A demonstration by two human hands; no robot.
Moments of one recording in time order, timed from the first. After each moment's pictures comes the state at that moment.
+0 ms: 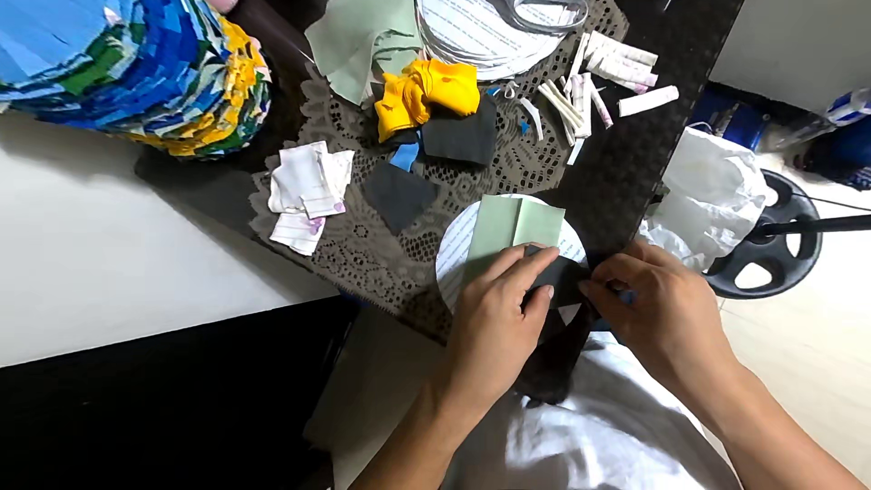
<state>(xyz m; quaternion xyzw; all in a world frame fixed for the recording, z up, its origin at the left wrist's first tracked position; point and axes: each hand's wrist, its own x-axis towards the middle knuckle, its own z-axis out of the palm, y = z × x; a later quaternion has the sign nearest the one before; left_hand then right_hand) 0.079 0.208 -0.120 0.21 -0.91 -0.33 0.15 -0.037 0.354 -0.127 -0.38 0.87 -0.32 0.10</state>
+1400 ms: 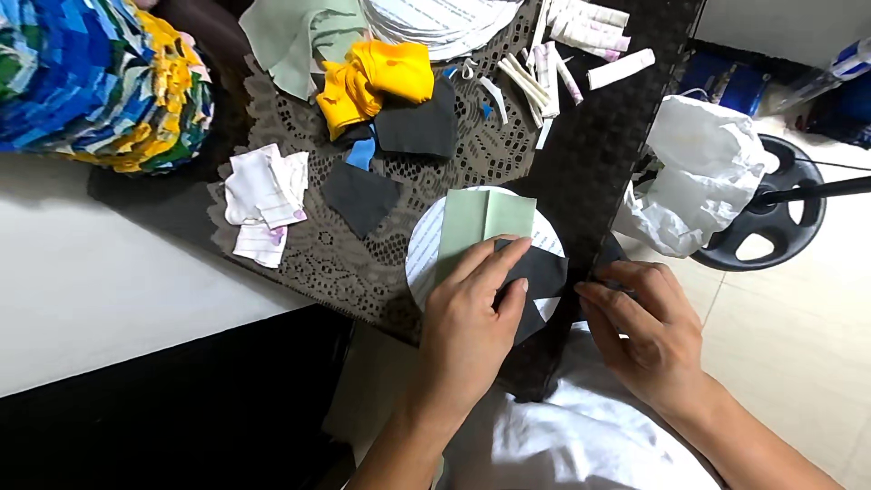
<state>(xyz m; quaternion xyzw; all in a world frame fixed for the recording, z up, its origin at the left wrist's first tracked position) 0.077 0.209 -0.122 0.20 -0.92 -0.29 0.14 -0.014 0.384 -0.173 -0.42 0.79 -0.43 -0.07</state>
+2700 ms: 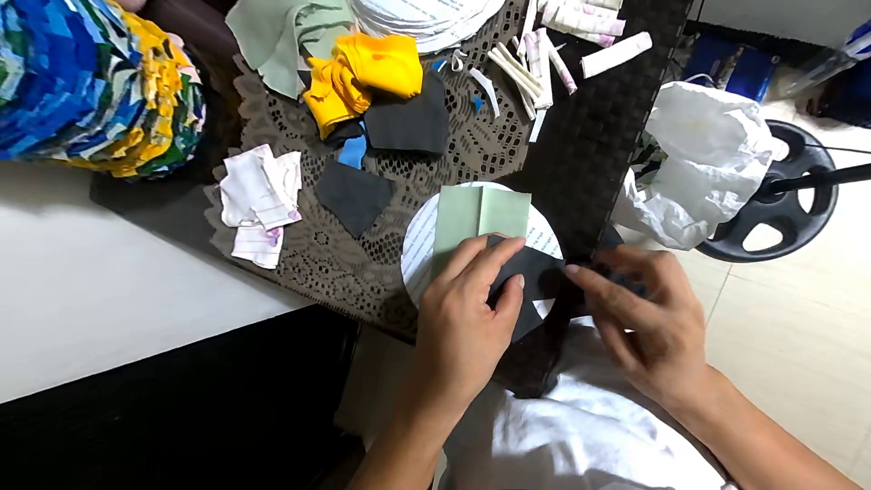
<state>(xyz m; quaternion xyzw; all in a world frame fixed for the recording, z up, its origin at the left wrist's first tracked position) 0.077 0.208 -0.124 0.21 -0.93 -0.28 0.14 -0.020 0.387 -0.174 -0.41 0.78 -0.46 -0.03</state>
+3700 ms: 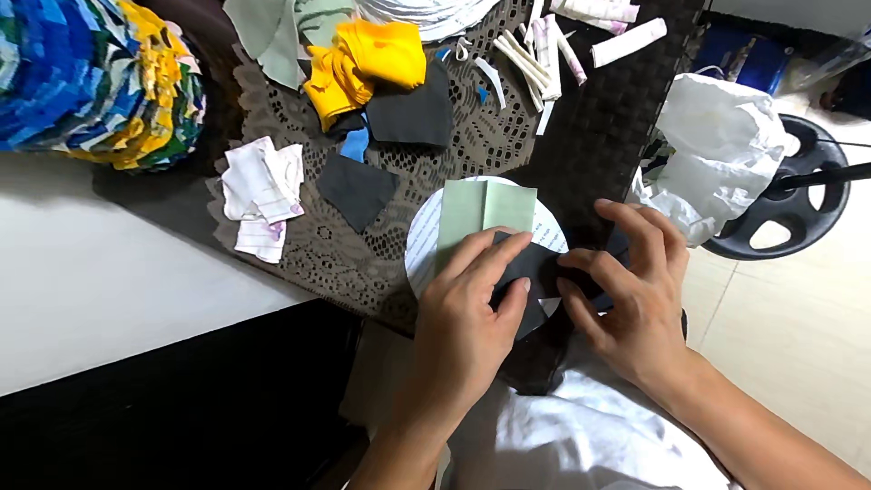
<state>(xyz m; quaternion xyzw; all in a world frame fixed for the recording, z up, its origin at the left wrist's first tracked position) 0.079 0.207 -0.116 0.21 -0.92 -0.30 0.12 -0.019 0.359 -0.170 -0.40 0.82 -0.41 -0.03</state>
